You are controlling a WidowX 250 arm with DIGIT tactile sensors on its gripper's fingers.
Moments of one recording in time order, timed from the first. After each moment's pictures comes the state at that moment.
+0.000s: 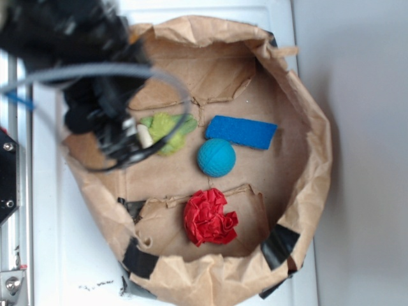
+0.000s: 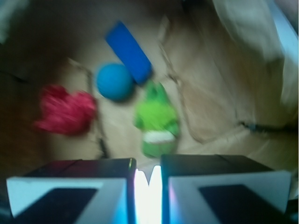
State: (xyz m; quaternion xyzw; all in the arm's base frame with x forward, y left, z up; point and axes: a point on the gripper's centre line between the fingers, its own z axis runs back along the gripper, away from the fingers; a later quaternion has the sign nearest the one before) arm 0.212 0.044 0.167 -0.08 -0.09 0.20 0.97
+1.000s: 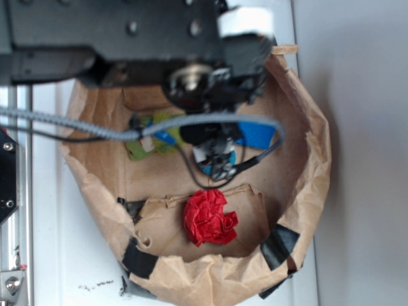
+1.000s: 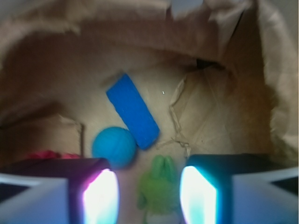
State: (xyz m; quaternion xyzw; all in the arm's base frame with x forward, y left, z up) arm 0.263 0.049 0.108 0.01 -0.08 0.15 0.99
